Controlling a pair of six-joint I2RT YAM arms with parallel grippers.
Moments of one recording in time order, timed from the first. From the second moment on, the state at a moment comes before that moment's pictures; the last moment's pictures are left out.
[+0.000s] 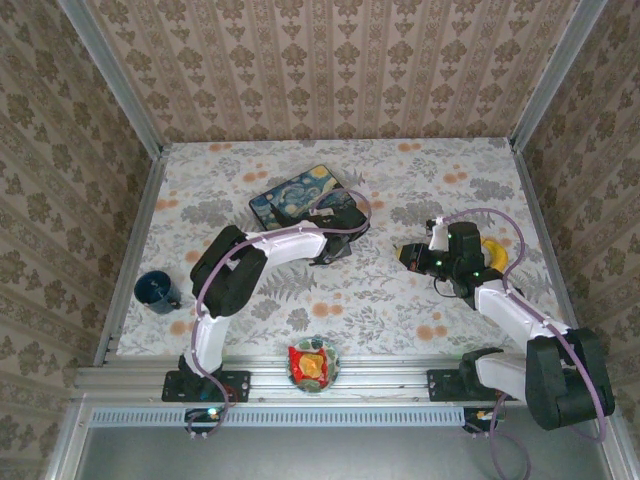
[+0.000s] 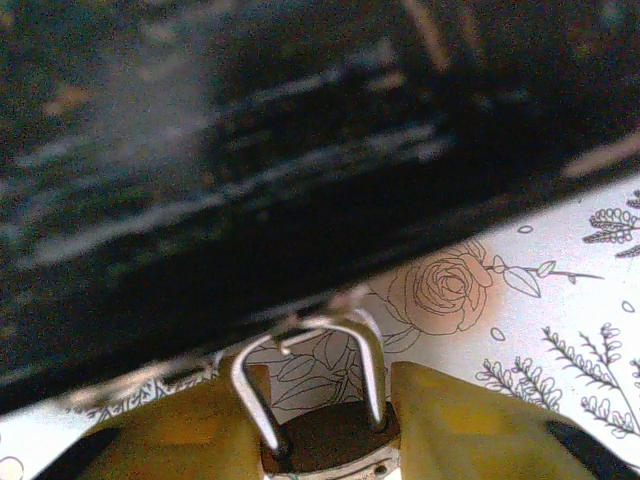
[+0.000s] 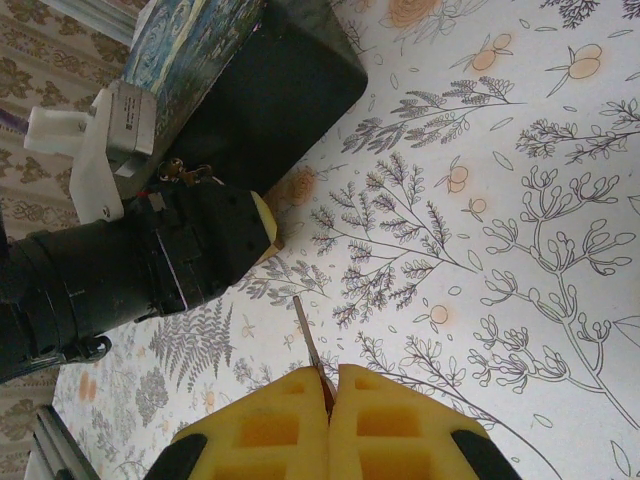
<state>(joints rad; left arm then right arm) -0.89 2.06 1.44 -0.61 -0.39 -1.00 0.14 1.15 0.48 0.02 -0.53 0.56</state>
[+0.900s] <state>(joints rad) -0.88 1.96 1.30 -0.38 -0.07 -1.05 0.30 1.24 0.31 0.31 -0.47 0.64</state>
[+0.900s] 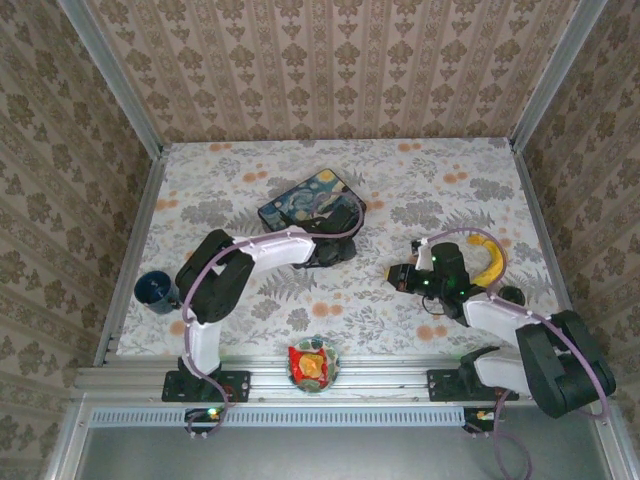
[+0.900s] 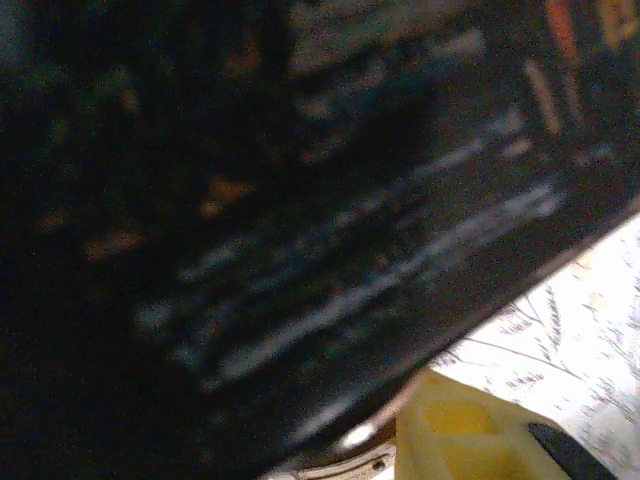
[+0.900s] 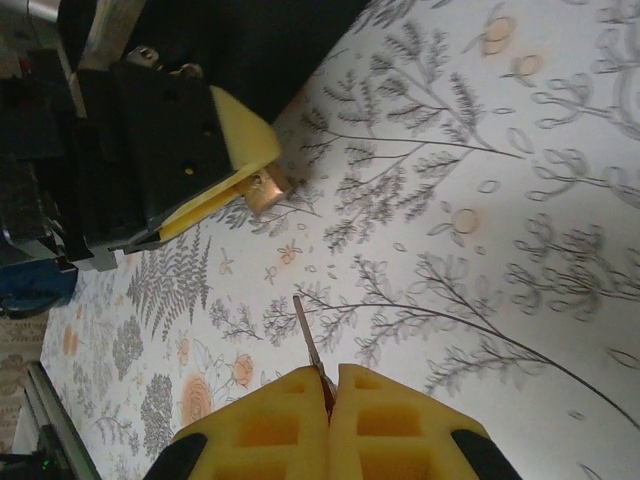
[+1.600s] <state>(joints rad) -0.86 1.91 1.19 -0.20 0.14 -1.19 0.45 1.50 0.31 0.62 -0.35 0.66</state>
